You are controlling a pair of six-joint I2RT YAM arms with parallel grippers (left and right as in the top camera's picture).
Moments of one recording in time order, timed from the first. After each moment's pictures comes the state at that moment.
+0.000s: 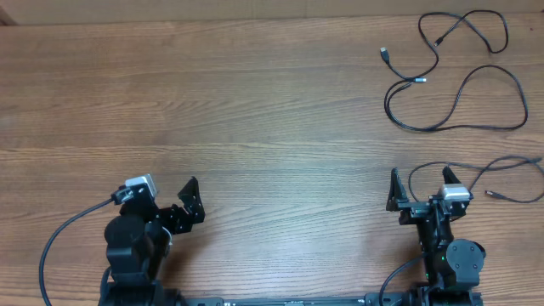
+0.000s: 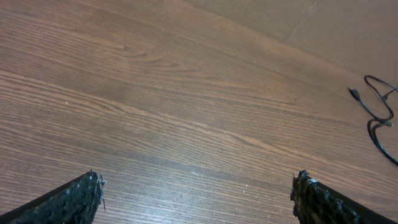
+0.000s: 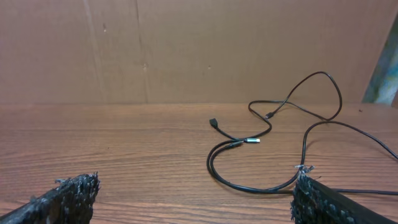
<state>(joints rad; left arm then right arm) 0.03 0.36 0.36 -0.46 0.12 -0.36 -0.02 0.01 0.02 -0.03 -0.06 0.01</state>
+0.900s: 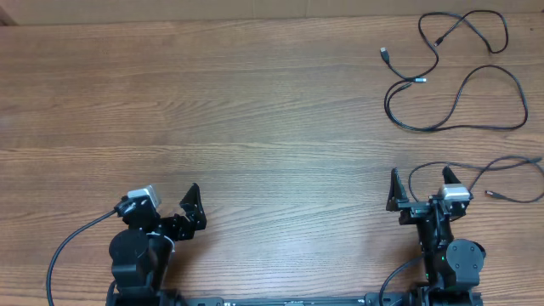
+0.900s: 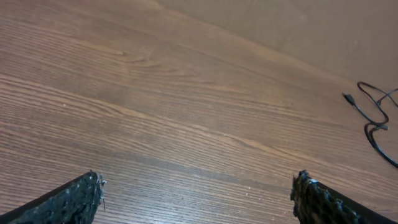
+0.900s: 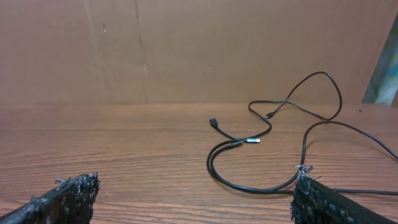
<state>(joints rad) 0.03 0.19 0.25 -0.44 0.12 -0.36 -0.02 0.01 0.02 -0.03 -0.06 0.01</state>
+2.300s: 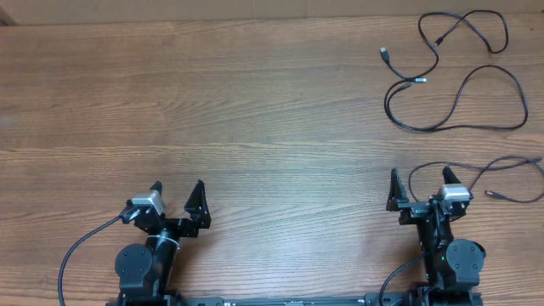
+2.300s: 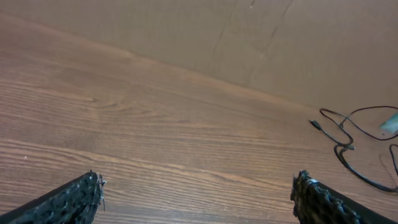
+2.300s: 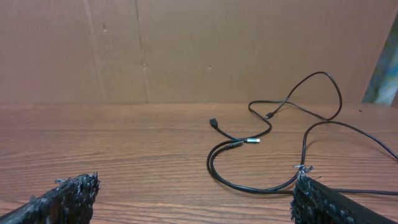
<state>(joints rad) 0.03 0.02 0.06 -0.19 0.19 -0.35 -0.02 0.01 0.02 -0.03 -0.06 0.01</state>
